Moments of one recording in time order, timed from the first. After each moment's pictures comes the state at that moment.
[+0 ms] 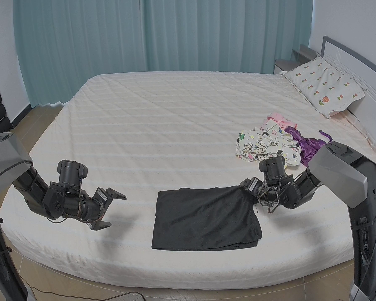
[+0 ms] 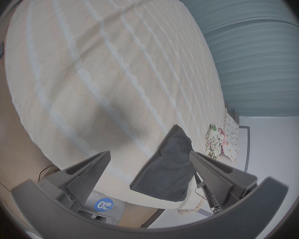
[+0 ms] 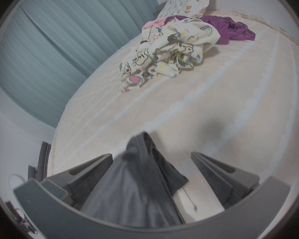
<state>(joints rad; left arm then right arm) -0.10 2.08 -0.76 -0.46 -0.34 -1.06 0.32 2.50 -1.29 -0.50 -0.14 0.81</state>
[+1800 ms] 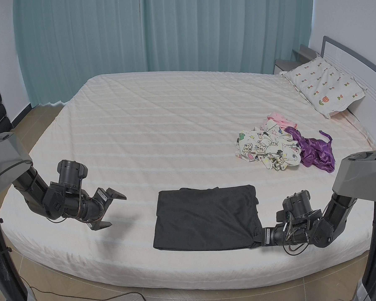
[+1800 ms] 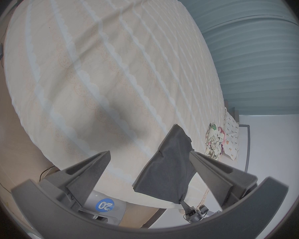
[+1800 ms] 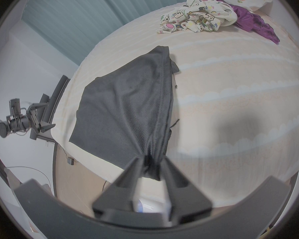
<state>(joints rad) -0.10 2.08 -0.76 -0.46 -0.34 -1.05 0.35 2.25 -0.56 -0.78 0.18 0.40</state>
